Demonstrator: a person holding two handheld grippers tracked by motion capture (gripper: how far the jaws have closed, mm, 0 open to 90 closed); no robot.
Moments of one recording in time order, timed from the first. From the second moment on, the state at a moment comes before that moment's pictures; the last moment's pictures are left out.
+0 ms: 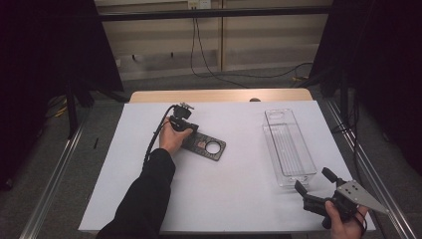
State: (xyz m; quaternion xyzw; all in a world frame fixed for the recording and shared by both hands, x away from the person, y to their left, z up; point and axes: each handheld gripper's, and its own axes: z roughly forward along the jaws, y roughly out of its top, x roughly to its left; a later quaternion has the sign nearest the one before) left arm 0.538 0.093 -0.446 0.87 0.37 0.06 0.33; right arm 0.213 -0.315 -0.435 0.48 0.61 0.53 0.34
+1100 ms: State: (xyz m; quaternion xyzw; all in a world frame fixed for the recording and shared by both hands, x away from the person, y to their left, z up) left arm 0.519 0.110 -0.444 0.88 0.35 0.06 0.32; right arm 0.213 -0.315 -0.435 0.48 0.61 0.53 0.34
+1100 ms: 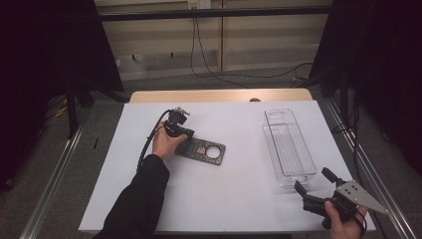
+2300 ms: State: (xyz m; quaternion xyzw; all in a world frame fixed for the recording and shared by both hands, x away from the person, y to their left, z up) left arm 0.501 0.133 -0.448 0.88 0.34 0.05 0.32; right arm 0.213 -0.314 -0.435 0.48 0.61 0.53 0.34
